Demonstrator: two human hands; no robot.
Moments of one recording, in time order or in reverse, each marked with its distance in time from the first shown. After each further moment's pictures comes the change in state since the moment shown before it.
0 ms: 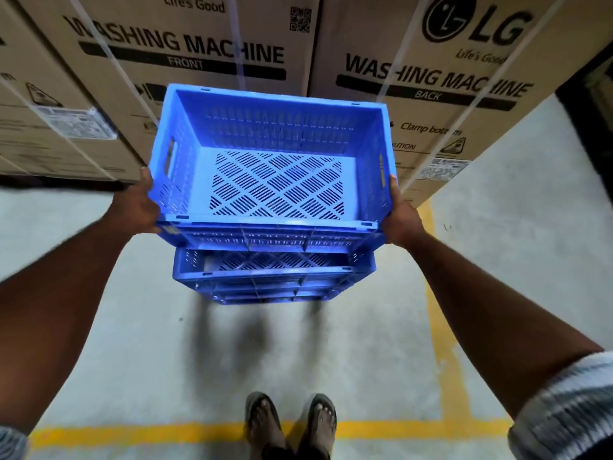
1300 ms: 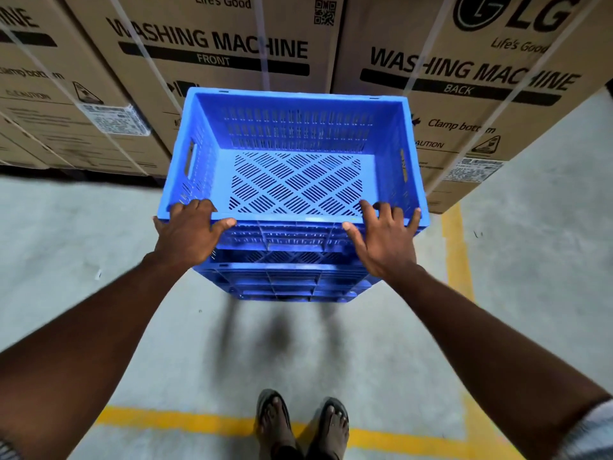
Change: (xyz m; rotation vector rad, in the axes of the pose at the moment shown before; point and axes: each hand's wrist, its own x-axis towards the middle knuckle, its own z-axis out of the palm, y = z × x) left_hand -0.070 -0.005 0.057 0.655 0.139 0.282; right_hand -0.055 -0.030 0.050 -0.422 0.251 -0.364
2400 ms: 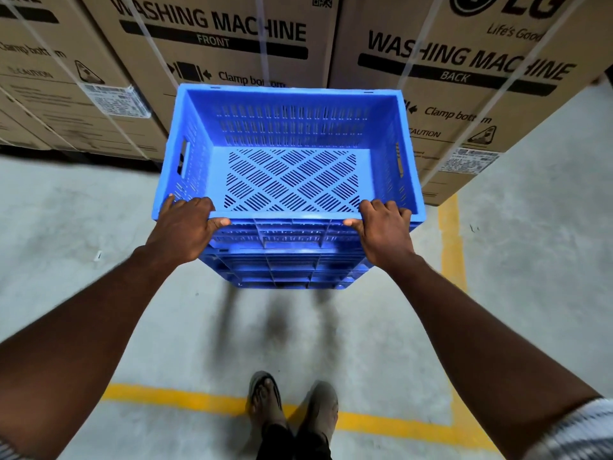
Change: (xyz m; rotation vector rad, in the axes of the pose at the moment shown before) left_hand -0.032 -0.011 0.010 0.098 0.016 0.225; right_hand -0.019 0.018 -0.003 0.048 -0.055 -0.101
